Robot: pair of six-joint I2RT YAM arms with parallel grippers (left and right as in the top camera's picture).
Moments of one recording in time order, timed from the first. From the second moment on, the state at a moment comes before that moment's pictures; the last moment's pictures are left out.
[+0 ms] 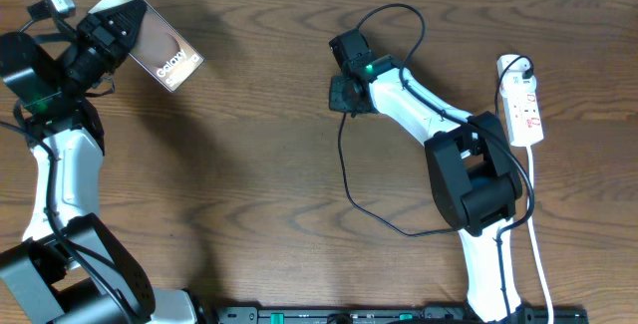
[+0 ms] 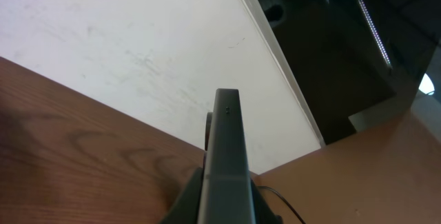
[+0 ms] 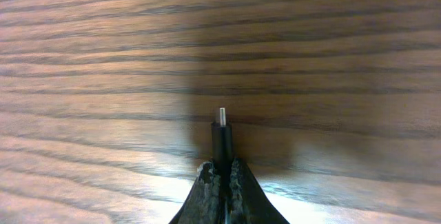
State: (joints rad) left arm 0.44 1.62 1.11 0.49 1.02 -0.98; right arm 0.49 2.26 1.68 -0.62 0.00 0.57
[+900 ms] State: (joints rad) left arm 0.44 1.62 1.11 0.49 1.02 -0.98; right arm 0.48 2.27 1.67 -0.09 -1.20 0.19
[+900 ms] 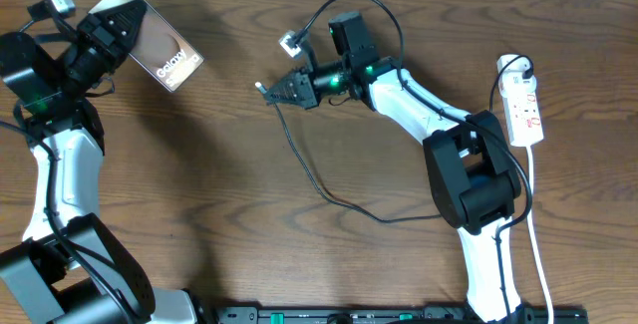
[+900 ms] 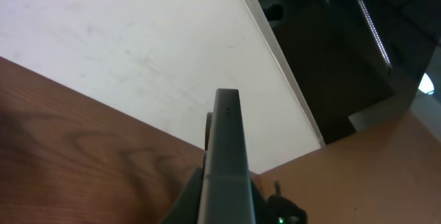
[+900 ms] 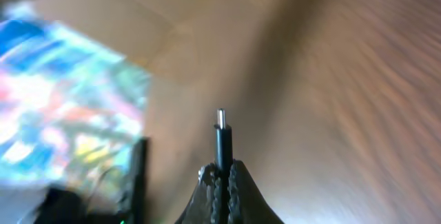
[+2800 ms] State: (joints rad) left arm 0.30 1.62 1.11 0.62 0.99 -1.12; right arm 0.53 2.27 1.67 0.77 -1.47 1.03
